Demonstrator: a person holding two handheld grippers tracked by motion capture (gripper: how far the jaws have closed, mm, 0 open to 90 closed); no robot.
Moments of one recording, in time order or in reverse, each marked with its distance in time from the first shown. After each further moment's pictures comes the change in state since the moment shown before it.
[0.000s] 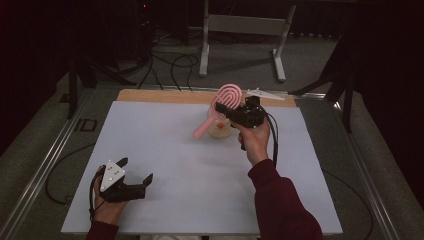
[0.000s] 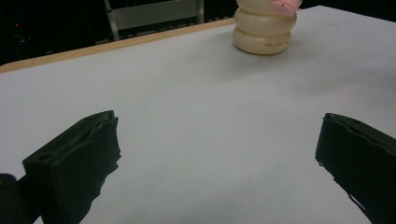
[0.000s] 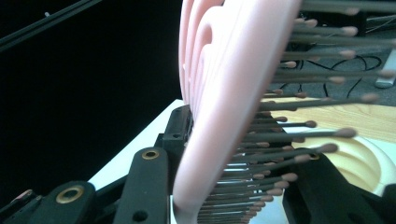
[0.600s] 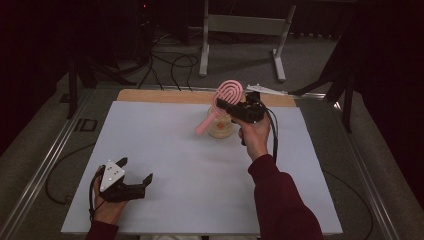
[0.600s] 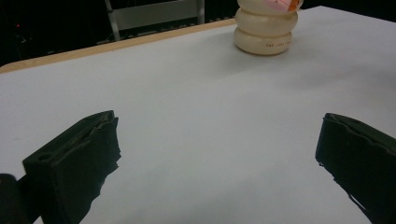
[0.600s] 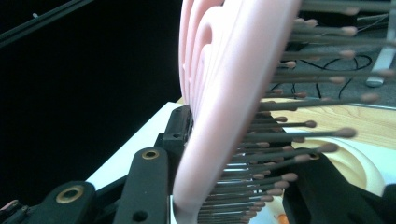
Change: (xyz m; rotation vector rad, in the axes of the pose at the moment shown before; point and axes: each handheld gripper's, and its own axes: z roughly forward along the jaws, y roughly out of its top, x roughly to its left) left arm 0.001 0.000 0.000 -0.004 0.003 0.000; right arm -0.006 0.009 0.006 0.005 -0.021 0.001
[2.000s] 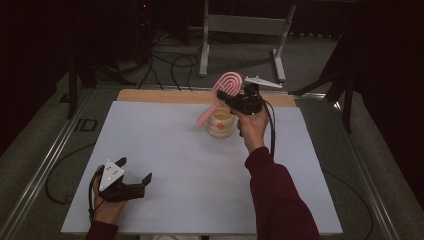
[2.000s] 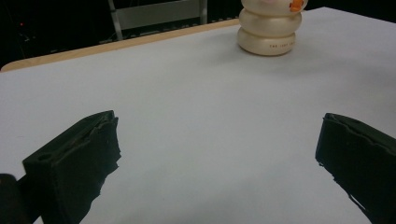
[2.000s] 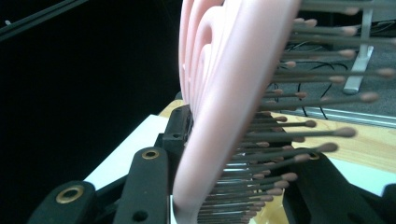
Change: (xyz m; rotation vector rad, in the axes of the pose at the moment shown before) left arm 0.002 -0.001 0.000 -0.001 0.008 -0.006; right arm -0.007 0.018 0.016 -0.023 -0.068 -0.009
